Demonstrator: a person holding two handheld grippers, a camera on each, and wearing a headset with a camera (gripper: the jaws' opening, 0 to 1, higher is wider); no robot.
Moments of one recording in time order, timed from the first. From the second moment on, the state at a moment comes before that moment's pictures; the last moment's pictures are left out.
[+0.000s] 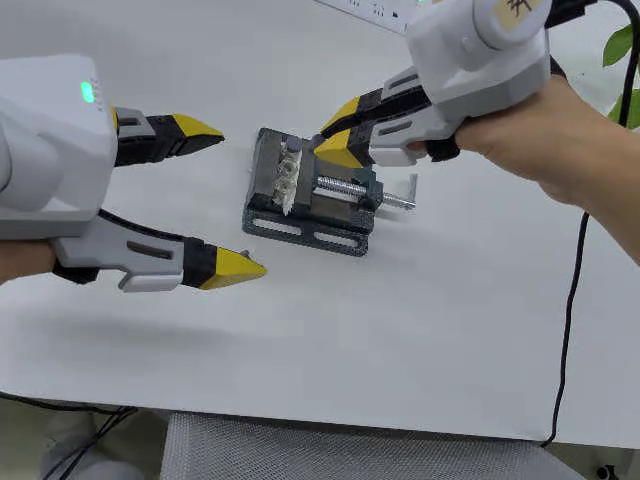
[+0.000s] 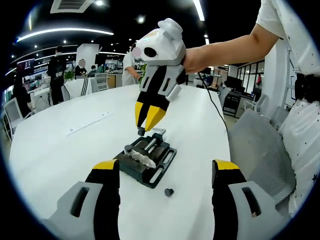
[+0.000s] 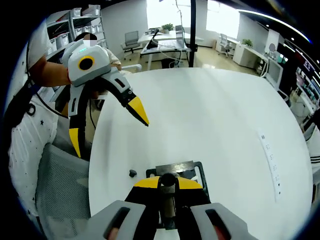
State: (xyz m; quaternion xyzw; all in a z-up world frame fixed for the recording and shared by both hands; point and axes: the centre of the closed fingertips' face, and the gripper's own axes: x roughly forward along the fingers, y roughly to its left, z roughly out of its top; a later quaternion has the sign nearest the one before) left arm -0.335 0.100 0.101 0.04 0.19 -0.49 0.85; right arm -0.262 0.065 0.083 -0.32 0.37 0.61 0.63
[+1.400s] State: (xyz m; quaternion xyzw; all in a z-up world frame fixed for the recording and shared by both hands) left arm -0.330 0.109 0.092 0.01 0.17 -0.49 0.85; right arm -0.254 0.069 0.028 -0.41 0.41 0.60 0.56
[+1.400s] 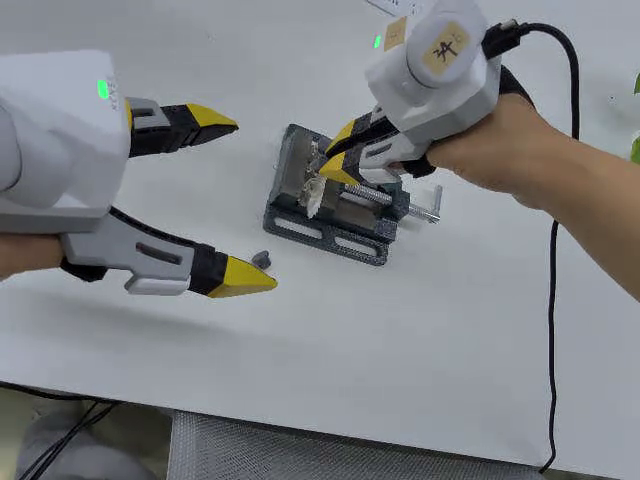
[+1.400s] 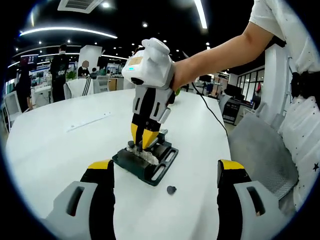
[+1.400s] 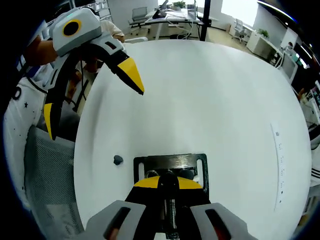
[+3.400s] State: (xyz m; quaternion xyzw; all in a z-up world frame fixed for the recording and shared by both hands) left arm -0.330 0.105 0.090 0.00 0.18 -0.49 0.85; right arm -0.254 0.069 0.042 -0.38 0.40 0.59 0.59
